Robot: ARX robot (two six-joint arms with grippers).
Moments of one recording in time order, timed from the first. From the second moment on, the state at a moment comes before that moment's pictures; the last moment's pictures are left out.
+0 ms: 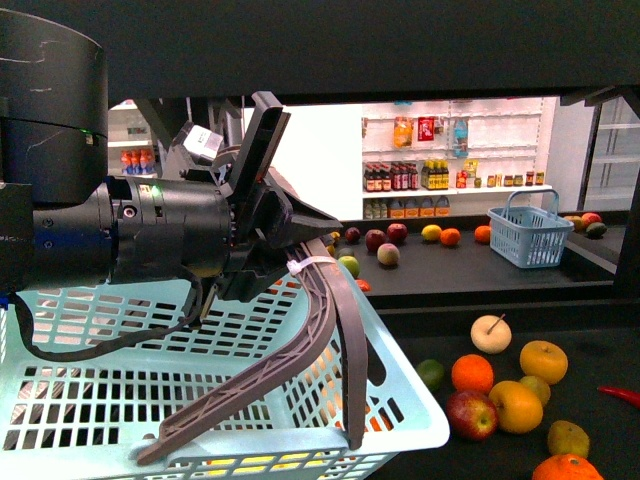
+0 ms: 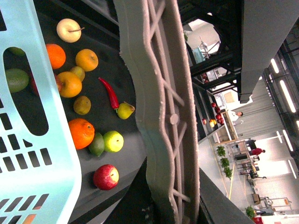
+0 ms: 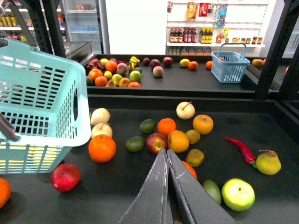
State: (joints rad) left arm -0.32 1.78 1.06 0.56 0.63 -0.89; right arm 0.00 0.01 0.02 0.00 0.00 -0.01
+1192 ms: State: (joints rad) left arm -0.23 1.81 1.08 0.64 0.26 -1.11; right arm 0.00 0.01 0.02 0.00 0.00 -0.01
